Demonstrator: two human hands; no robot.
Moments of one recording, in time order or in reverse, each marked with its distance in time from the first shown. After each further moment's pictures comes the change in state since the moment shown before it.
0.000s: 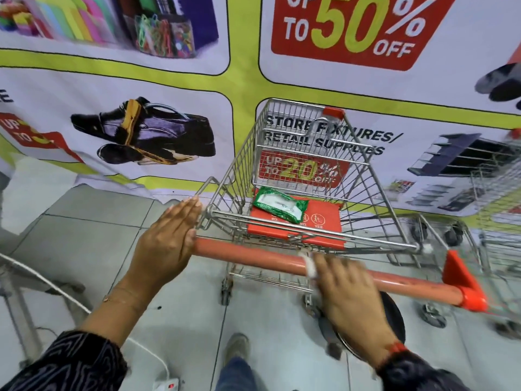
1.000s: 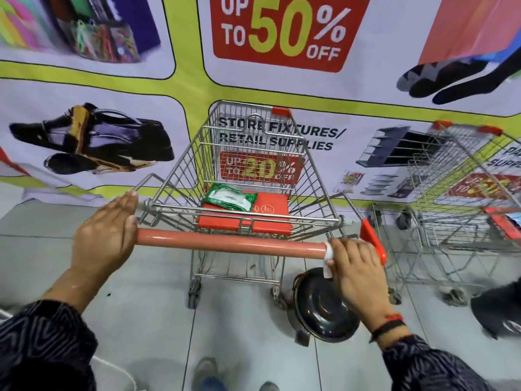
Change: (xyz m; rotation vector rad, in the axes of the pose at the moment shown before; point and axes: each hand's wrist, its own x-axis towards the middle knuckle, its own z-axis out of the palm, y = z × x) left_hand 0.003 0.029 0.010 0.018 0.056 -0.171; right_hand -0.073 0.111 -0.005 0.059 -0.087 0.288
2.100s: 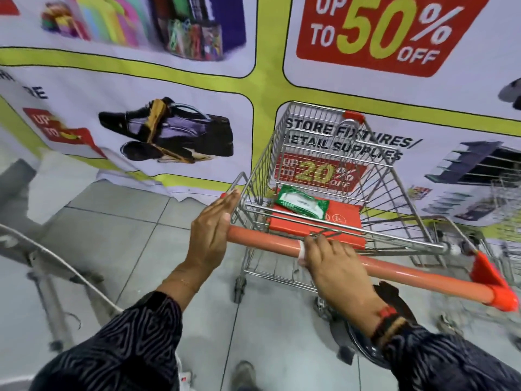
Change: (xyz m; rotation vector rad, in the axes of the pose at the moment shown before) left_hand -0.001 -0.025 0.003 -0.725 0.100 -0.039; right_hand 0.067 -0.189 -0.005 -0.058 -0.019 -0.369
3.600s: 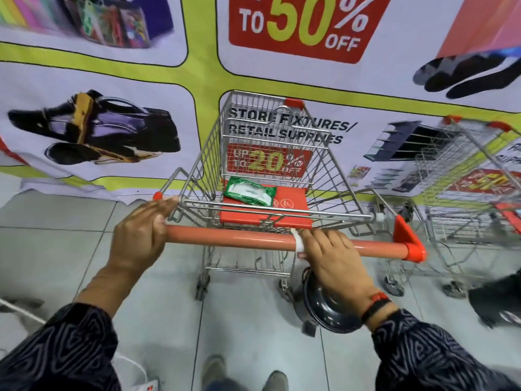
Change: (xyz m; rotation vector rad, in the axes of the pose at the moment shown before) left_hand 0.000 0.003 0.004 0.409 -0.049 0.157; right_hand -0.060 0.082 0.009 -0.014 0.035 0.068
